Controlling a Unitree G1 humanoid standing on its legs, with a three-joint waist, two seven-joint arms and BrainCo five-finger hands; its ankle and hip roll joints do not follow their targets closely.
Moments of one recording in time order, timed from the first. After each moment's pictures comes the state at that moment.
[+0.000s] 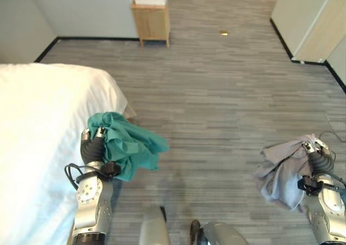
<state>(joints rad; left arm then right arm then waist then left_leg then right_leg) 0.04 0.35 0.19 0.04 -0.50 -0.23 0.15 0.11 -0.38 -0.24 0.08 0.49 -0.19 -0.09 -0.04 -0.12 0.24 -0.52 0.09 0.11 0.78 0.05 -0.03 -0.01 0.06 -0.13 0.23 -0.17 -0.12</state>
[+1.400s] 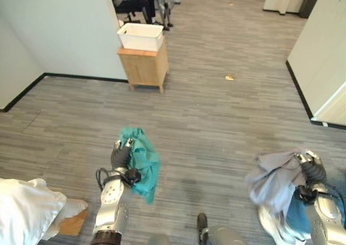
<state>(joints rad) 0.00 0.29 0.07 0.17 -0.51 -0.19 0.11 0.11 -0.38 -0.19 0.12 0.48 -0.16 -0.09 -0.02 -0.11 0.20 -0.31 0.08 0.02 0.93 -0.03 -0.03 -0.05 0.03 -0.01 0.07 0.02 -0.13</state>
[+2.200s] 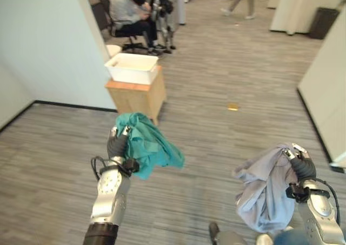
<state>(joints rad) -0.03 0.32 0.04 0.08 -0.48 -0.19 0.13 0.15 -0.38 -0.11 0.04 0.44 -0.14 -0.03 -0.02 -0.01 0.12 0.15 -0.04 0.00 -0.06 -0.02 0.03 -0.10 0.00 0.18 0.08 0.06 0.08</state>
